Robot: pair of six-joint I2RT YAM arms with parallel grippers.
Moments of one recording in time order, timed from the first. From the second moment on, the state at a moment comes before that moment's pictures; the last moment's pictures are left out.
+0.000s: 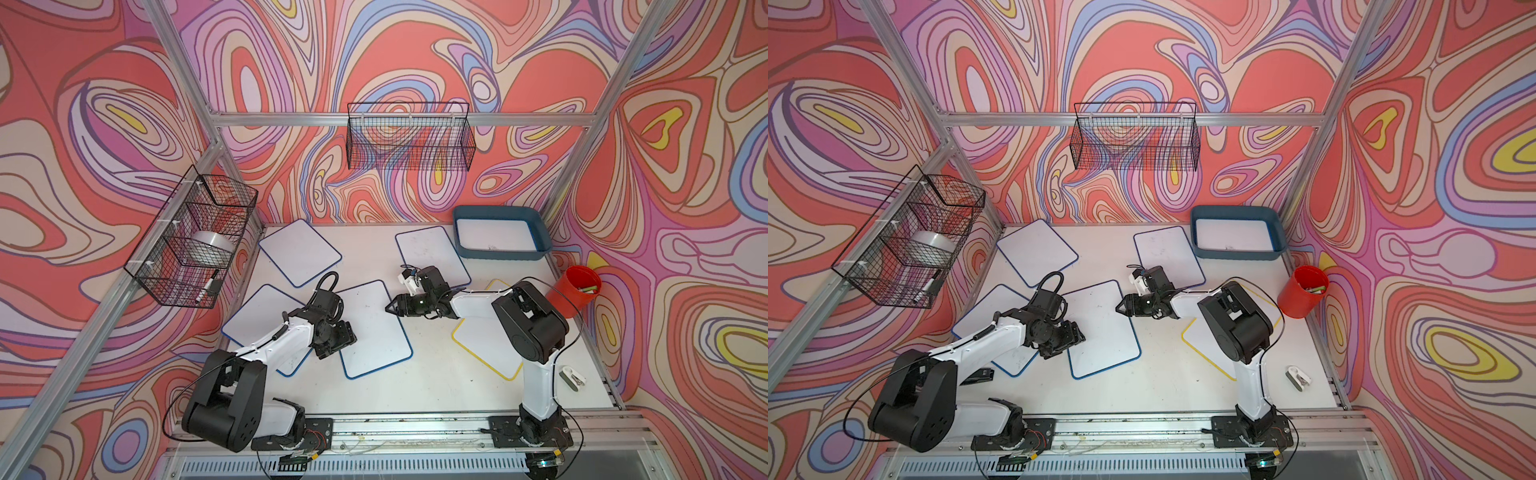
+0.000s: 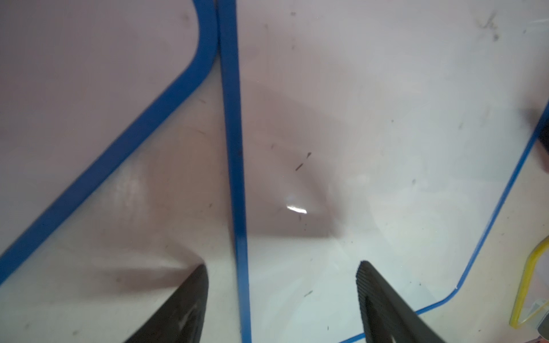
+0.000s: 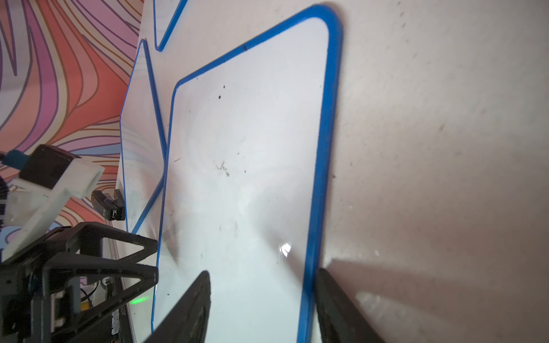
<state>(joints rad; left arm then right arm) -0.31 1.37 0.66 -0.57 0.20 -0.74 0.58 2.01 1.10 0.11 -0.57 0.52</state>
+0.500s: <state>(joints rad) -0.29 1.44 0.67 -0.41 0.31 -0.78 0.56 2.03 1.12 0.13 -0.56 0.52</state>
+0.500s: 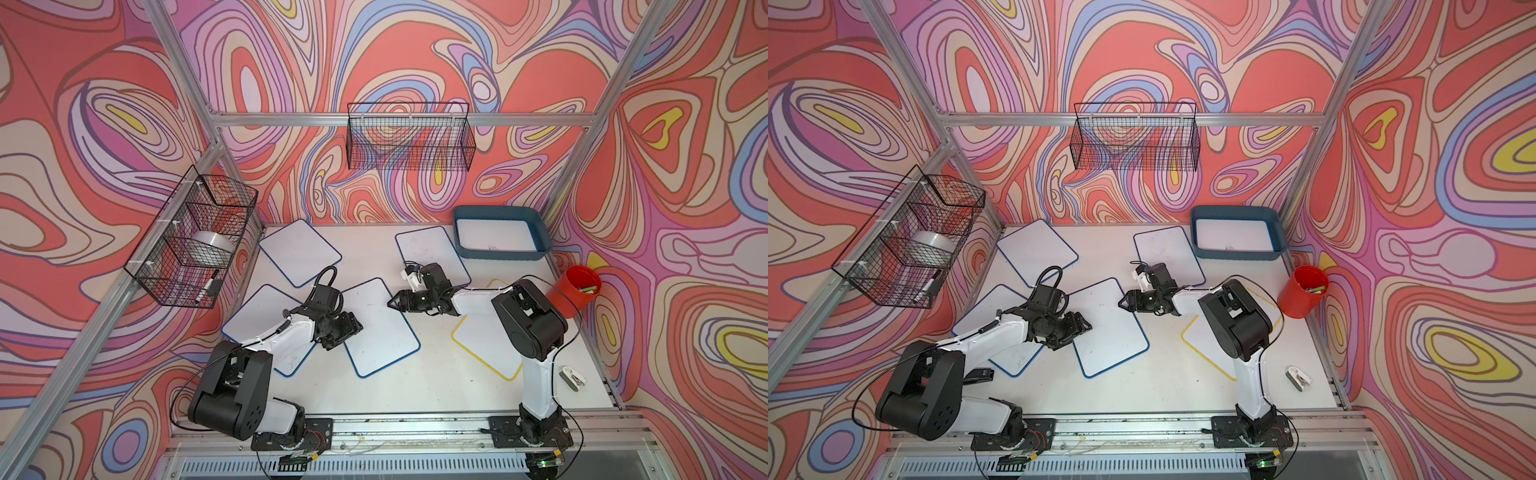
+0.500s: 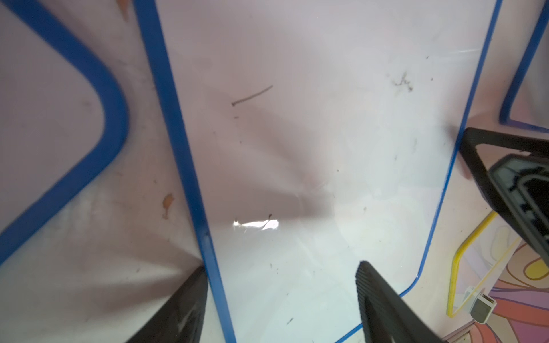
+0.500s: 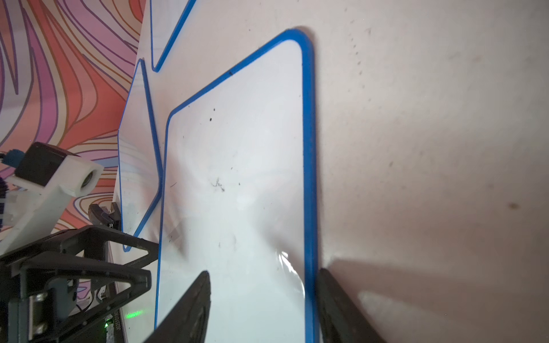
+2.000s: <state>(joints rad) -0.29 1.59 0.84 -0.46 0.36 -0.82 0.52 1.93 0.88 0.38 -0.52 0.62</state>
